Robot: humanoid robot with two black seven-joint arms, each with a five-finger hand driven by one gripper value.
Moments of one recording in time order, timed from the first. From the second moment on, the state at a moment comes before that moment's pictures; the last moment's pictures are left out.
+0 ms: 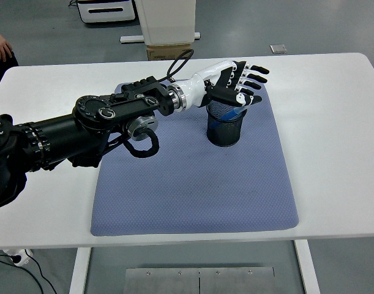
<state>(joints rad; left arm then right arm) -1.34 0.01 0.15 -0.75 0.04 -0.13 -0.33 0.01 0.00 0.28 0.23 -0.11 0.05 0.03</state>
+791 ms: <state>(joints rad) -1.24 0.12 0.03 -0.66 0.04 0.16 -0.33 0.01 0.00 0.28 0.23 -0.11 0.05 0.03</state>
